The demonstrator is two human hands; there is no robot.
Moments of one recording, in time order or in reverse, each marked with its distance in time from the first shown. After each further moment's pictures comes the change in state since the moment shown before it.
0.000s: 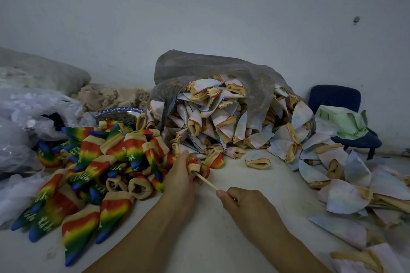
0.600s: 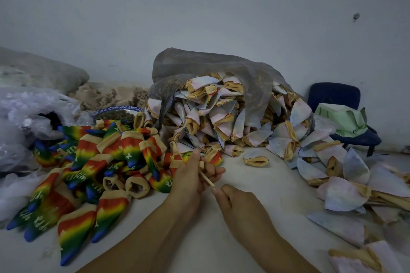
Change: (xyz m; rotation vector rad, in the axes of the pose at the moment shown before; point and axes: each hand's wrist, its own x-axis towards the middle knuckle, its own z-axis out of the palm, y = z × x) left_hand -0.010 -0.010 0.012 0.139 -0.104 0.037; right_hand -0.002 -0.010 0.011 0.063 0.020 0.062
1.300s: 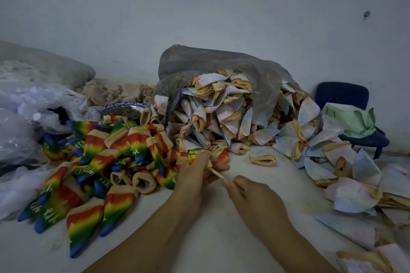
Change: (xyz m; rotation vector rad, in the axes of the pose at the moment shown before) left_hand -0.007 0.007 -0.007 0.120 -0.037 0.066; right_hand 0.003 0.003 -0.015 -0.100 0.080 -0.051
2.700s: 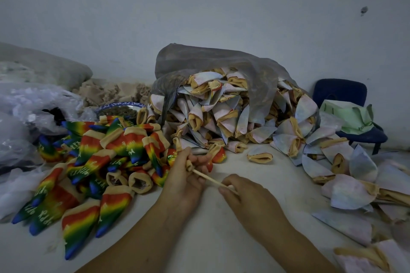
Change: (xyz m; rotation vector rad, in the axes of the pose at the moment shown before) left_hand 0.008 0.000 -0.010 -0.495 0.086 -0.220; right_hand -0.003 0.000 -0.005 0.004 -0.107 -0.088
